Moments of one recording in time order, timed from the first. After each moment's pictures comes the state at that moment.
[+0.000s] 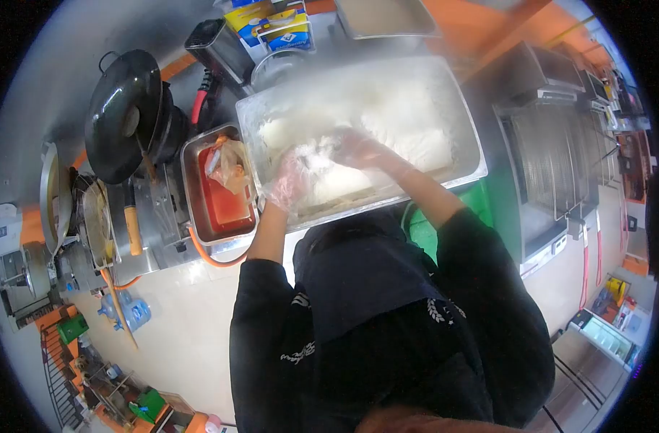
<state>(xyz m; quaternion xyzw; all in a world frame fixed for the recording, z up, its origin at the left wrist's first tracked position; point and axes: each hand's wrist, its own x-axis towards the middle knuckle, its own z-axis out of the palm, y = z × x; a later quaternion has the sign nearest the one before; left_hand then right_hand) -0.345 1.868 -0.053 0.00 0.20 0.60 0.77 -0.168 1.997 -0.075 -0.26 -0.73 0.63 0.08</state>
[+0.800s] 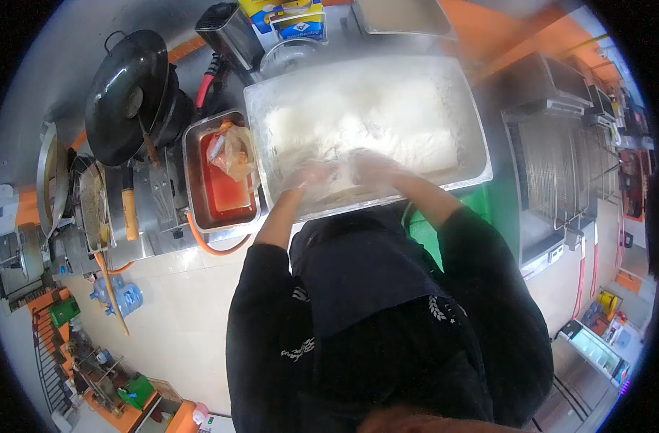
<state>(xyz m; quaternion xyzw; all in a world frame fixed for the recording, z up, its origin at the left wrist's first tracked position) -0.348 1.865 -0.162 0.65 0.65 0.06 0.39 -0.152 1.958 -0.082 -0.21 -0.91 0.29 -0.21</state>
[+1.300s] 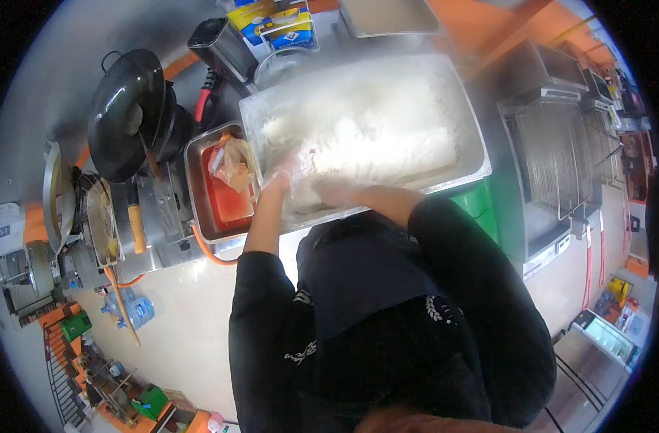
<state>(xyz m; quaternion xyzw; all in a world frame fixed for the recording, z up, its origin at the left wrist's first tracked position) -0.386 1.879 -0.115 0.39 0.71 0.33 0.48 -0.212 1.904 -0.006 -0.20 -0.85 0.41 -0.26</state>
